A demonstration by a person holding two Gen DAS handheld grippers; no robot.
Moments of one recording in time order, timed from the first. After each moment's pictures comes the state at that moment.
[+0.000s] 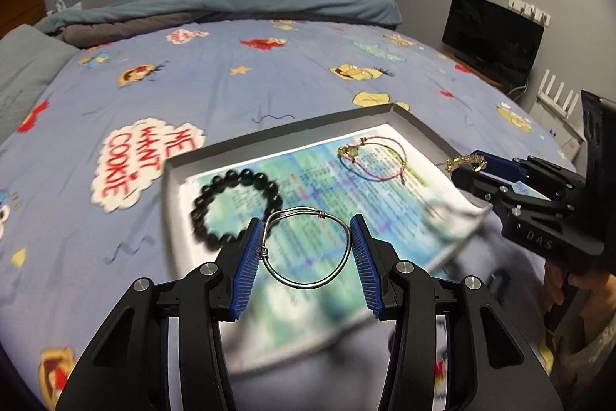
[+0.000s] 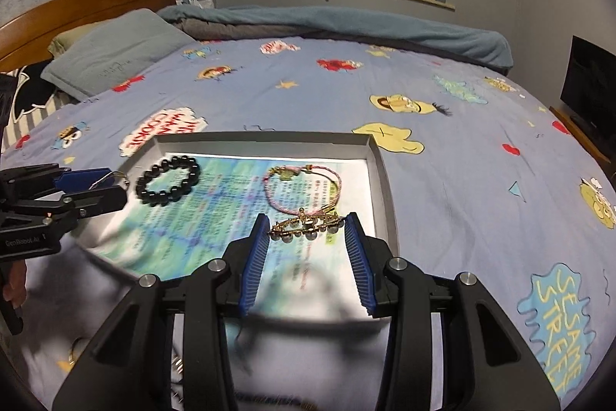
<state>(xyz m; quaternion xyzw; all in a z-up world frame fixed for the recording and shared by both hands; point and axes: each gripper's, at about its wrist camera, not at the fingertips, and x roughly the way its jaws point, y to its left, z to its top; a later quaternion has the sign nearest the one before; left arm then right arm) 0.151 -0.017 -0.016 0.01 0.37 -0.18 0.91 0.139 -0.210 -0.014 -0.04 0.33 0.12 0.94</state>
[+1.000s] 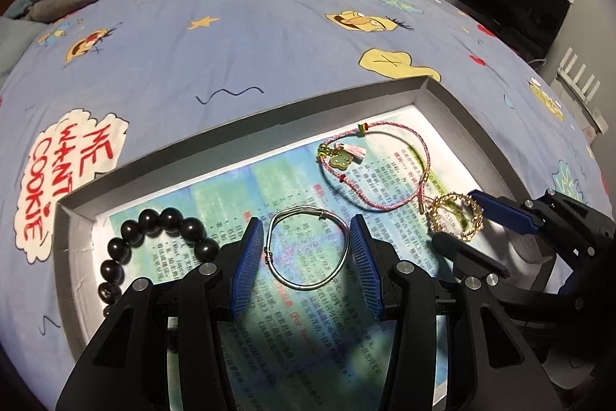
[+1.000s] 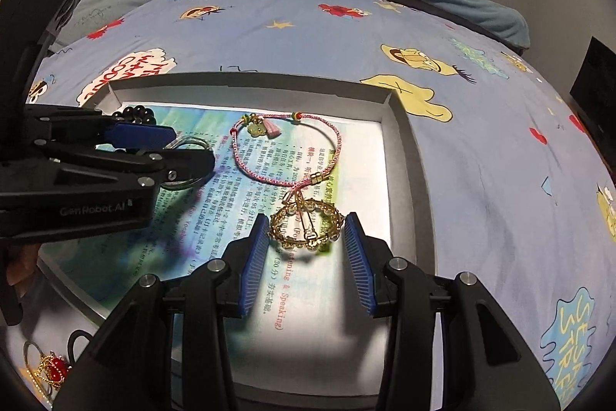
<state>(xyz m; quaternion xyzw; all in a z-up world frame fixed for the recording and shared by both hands) 0.247 -0.073 -0.061 0.02 0.46 -0.18 0.87 0.195 -0.193 -0.059 -0.09 0.41 0.11 0.90</state>
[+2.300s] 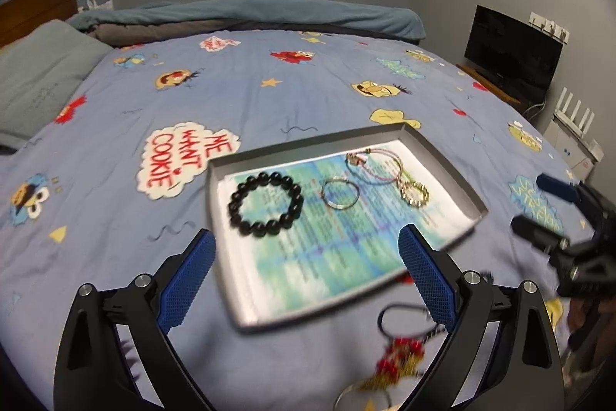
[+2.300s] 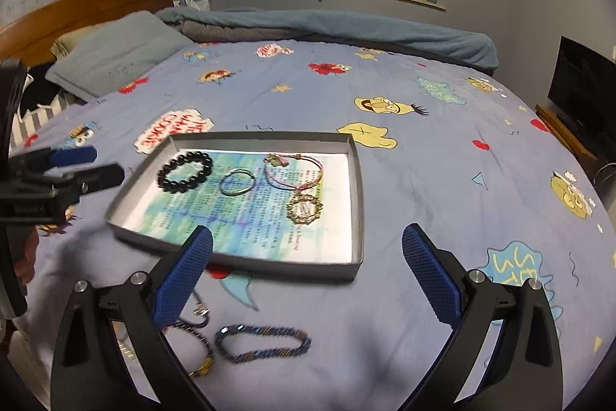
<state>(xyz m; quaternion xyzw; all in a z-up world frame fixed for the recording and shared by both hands) 0.100 0.003 0.023 0.00 0.36 -0.13 0.92 0.079 -0.225 0.030 -0.04 0.33 0.11 0.94</state>
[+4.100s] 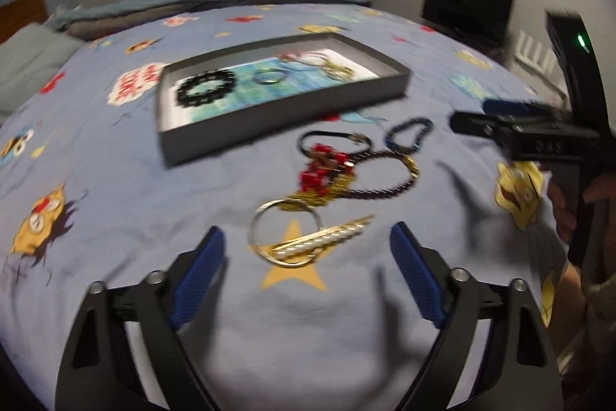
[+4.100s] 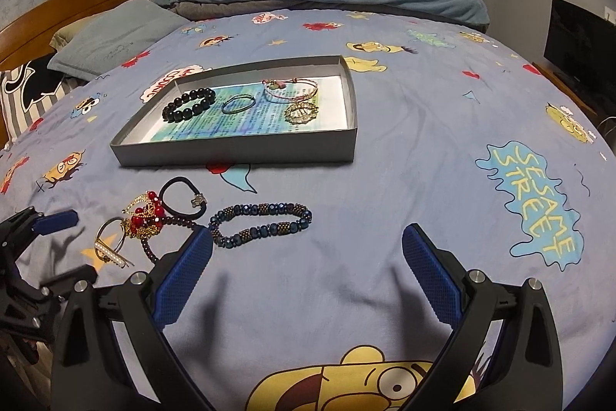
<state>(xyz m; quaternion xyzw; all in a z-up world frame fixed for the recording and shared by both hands) -0.028 -0.034 -0.057 0.05 0.38 -0.20 0.90 0.016 -0.242 -0.032 -0.01 0.37 0.10 0.92</state>
